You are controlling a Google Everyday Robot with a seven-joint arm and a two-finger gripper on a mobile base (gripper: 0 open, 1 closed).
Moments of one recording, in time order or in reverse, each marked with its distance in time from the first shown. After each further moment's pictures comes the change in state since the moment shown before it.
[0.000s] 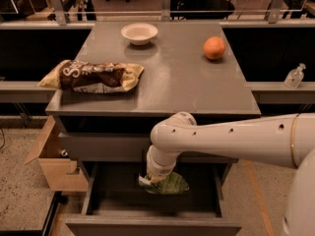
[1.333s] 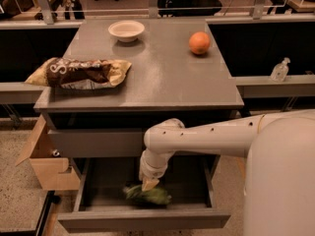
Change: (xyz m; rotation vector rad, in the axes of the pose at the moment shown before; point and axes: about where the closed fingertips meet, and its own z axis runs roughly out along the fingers) arm -0.010 -0.018 0.055 -0.058 -0.043 -0.050
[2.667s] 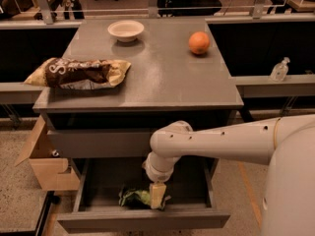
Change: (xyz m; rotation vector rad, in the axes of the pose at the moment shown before) arm -0.004 0.024 -0.011 0.004 -0.013 0.042
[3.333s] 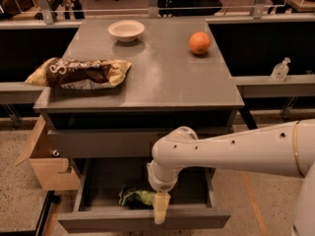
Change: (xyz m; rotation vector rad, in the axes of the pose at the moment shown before) arm 0.003 0.037 -0.020 0.027 0.042 0.088
